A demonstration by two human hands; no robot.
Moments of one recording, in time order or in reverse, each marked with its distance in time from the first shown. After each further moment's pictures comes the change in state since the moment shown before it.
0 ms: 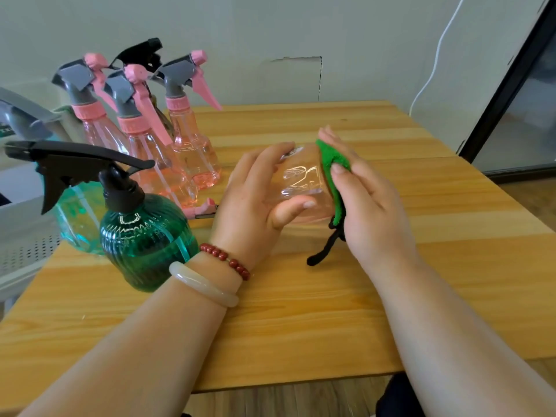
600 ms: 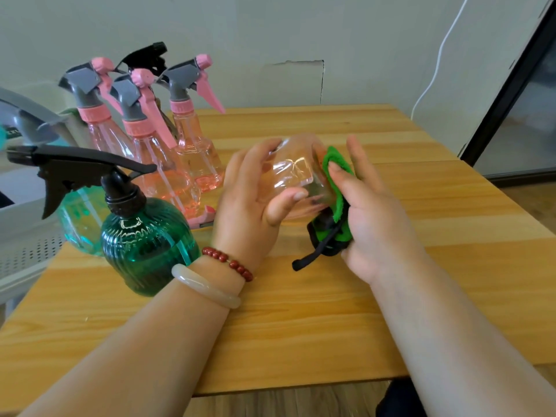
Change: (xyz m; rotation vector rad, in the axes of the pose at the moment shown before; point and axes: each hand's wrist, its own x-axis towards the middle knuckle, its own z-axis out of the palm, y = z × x) left_hand -0.003 0.004 -0.003 -0.087 0.102 -0.096; right_hand 0.006 -0.013 0.010 0.517 0.139 0.510
